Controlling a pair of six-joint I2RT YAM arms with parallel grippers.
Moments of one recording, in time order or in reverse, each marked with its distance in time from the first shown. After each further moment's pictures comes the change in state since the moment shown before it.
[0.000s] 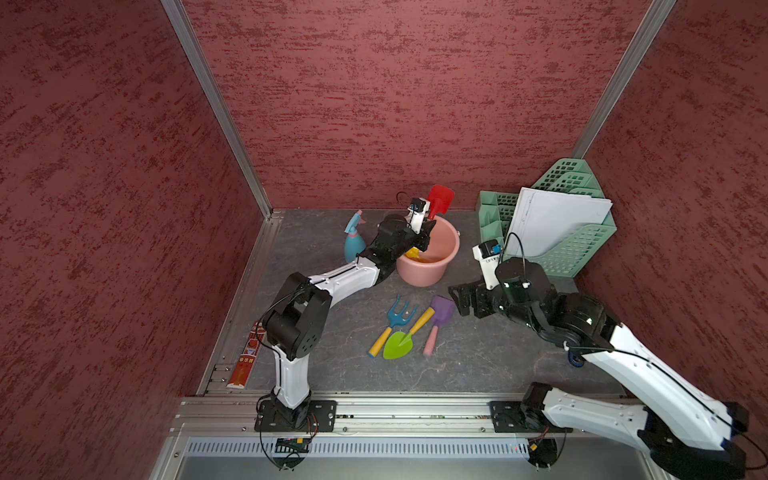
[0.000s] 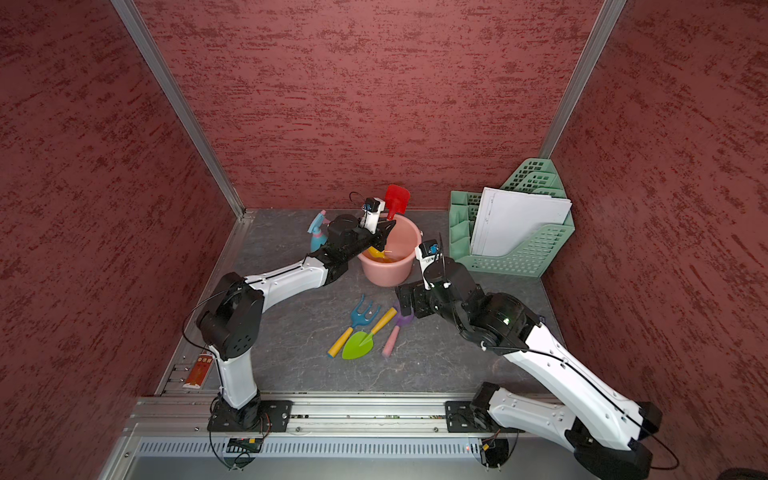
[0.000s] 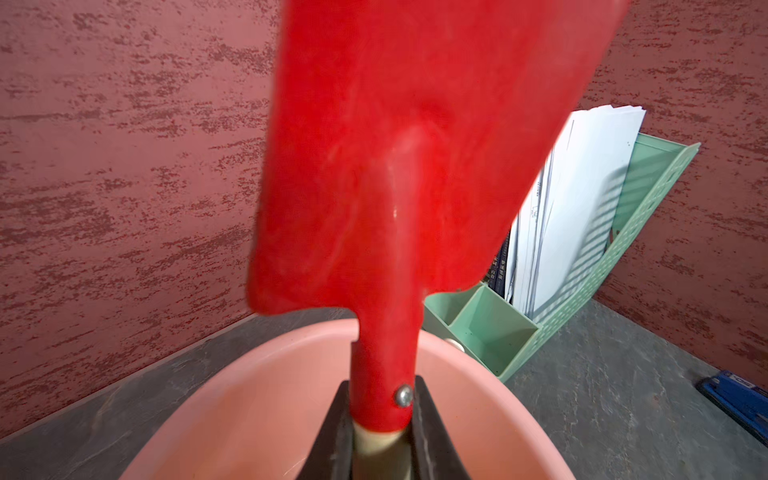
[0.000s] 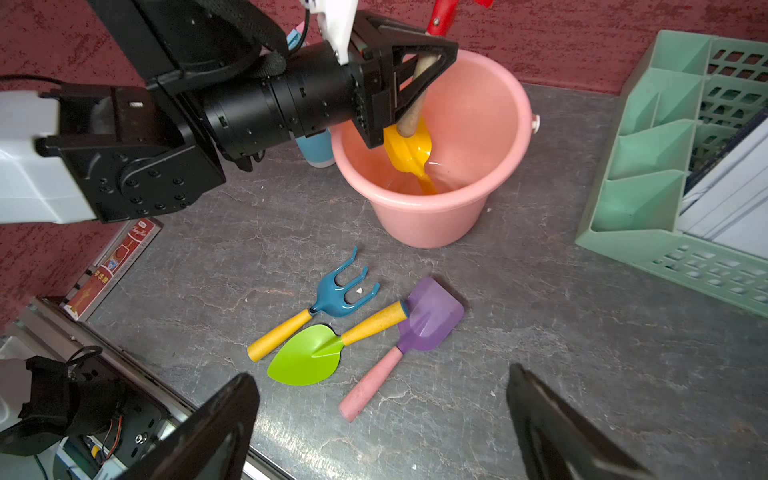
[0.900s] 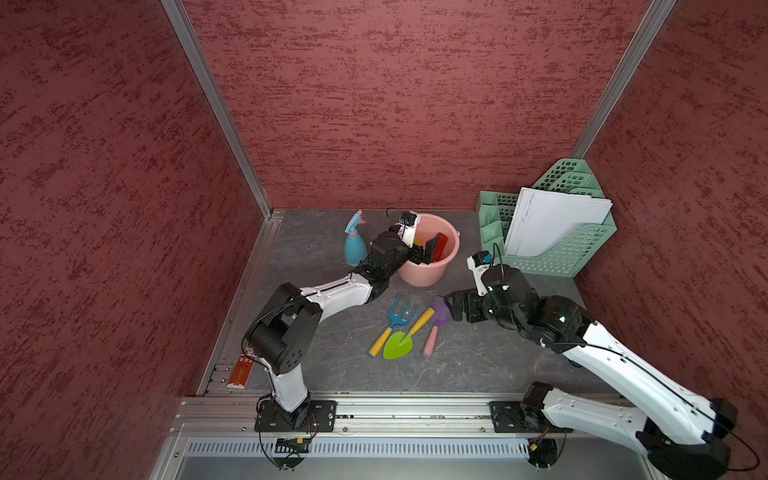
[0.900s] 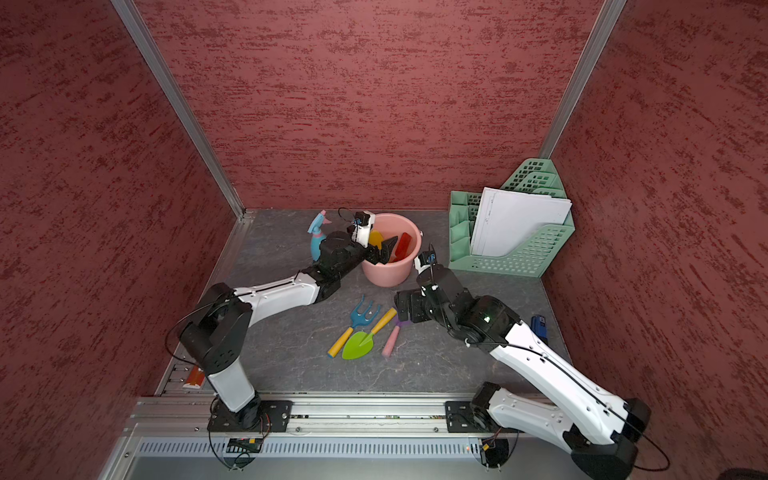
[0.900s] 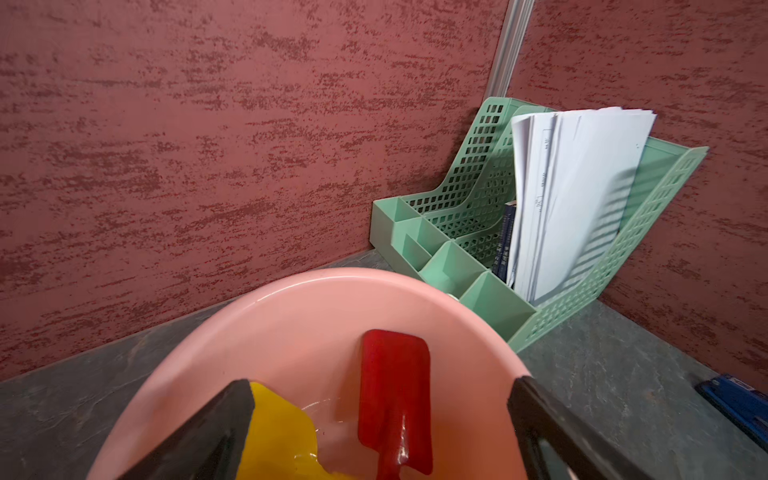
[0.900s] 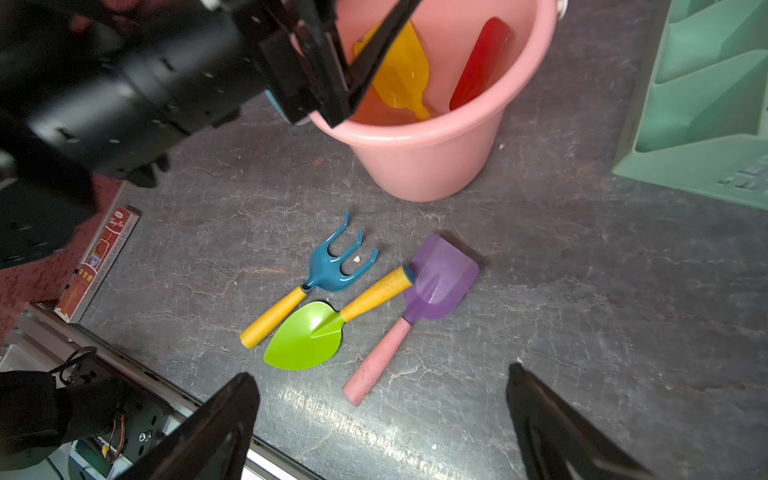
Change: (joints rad) left arm -0.055 -0.185 -0.256 0.084 -0.119 -0.025; right arm -0.048 0.007 -0.180 0.069 -0.084 0.105
